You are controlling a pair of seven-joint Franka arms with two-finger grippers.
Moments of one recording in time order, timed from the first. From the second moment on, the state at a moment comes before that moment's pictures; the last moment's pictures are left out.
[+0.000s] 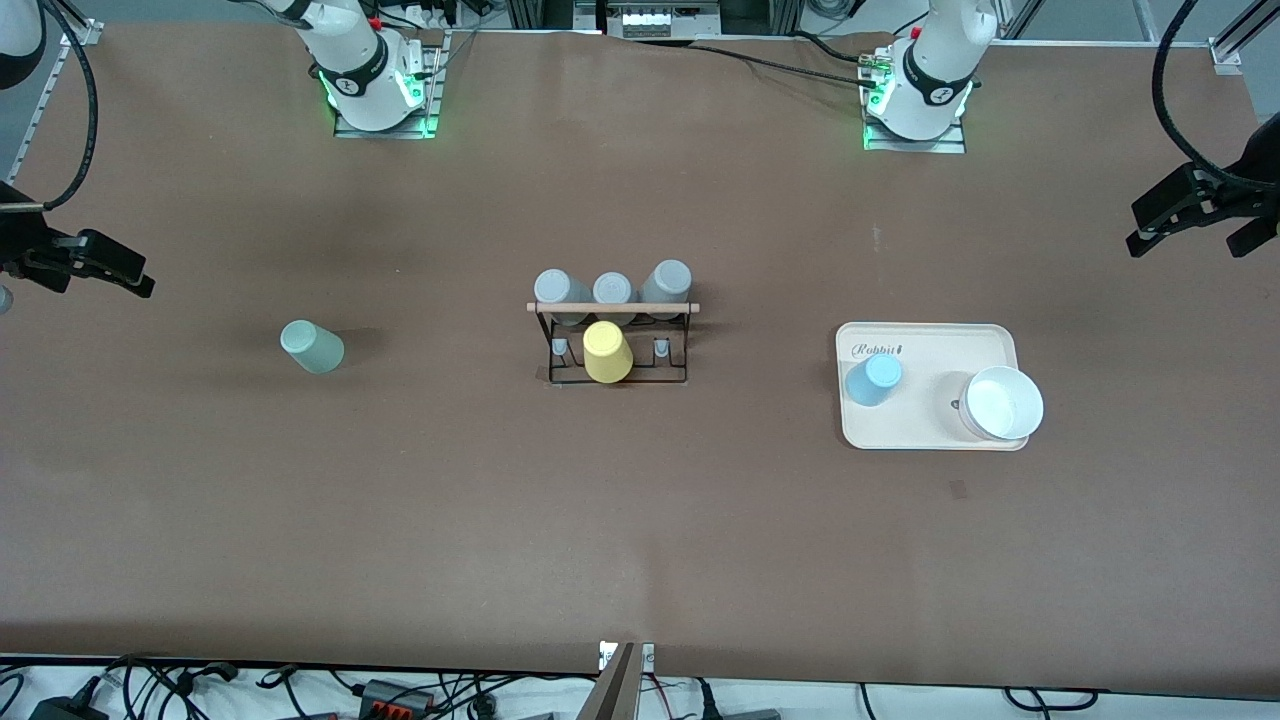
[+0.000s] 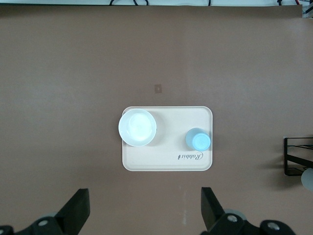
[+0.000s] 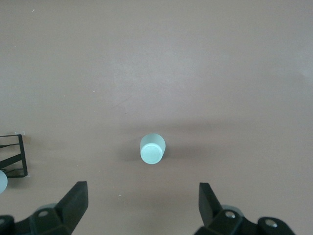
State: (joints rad) left arm 0.00 0.03 -0.02 -1.44 0.01 1.56 -0.03; right arm -0.03 0.07 -0.03 -1.60 0.00 1.69 -0.01
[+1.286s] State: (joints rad) left arm -0.15 0.25 -0.07 -1.81 0.01 2.03 -0.32; right arm -0.03 0.07 -0.02 -1.62 0.00 1.71 -0.01
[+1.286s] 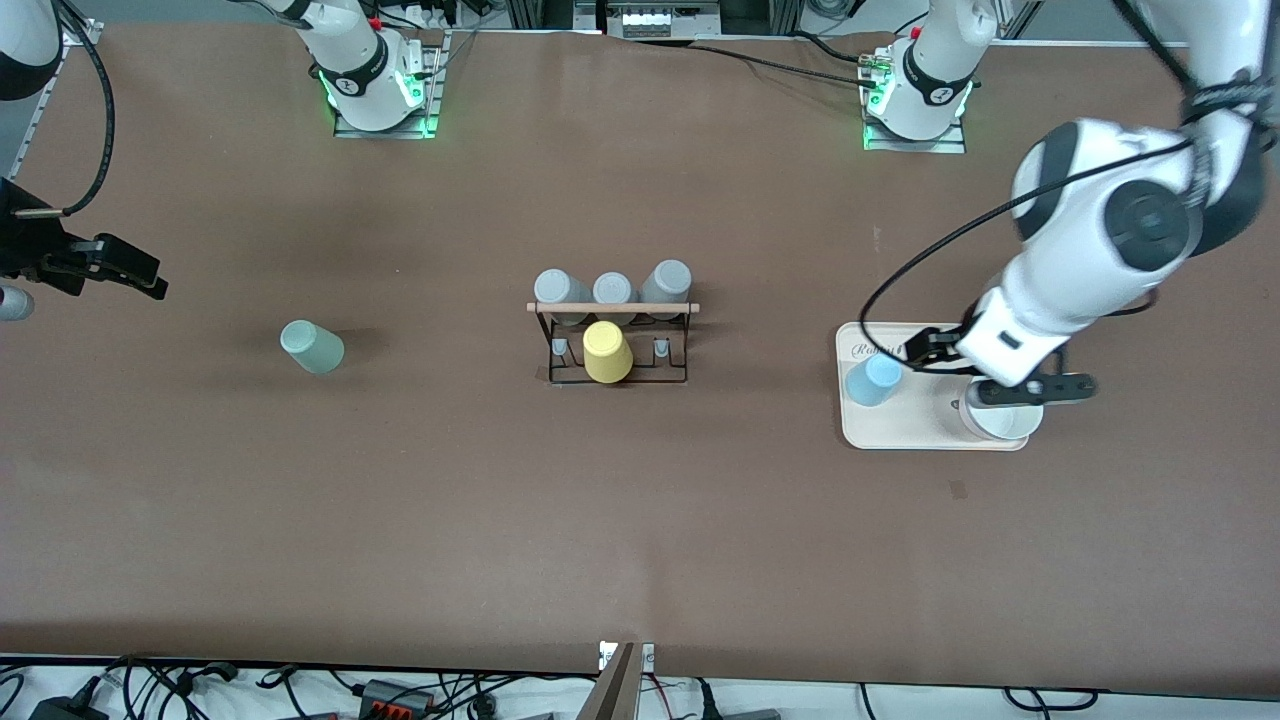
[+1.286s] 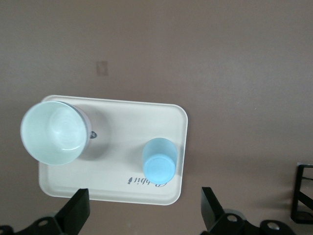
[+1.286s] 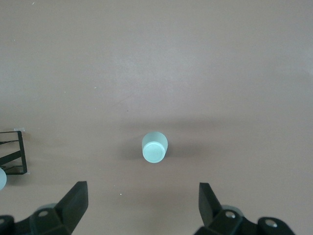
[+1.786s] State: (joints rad) left arm -0.17 0.32 -0.07 -2.01 0.01 2.29 -0.38; right arm -0.03 0.09 -0.02 -1.62 0.00 1.71 -0.01
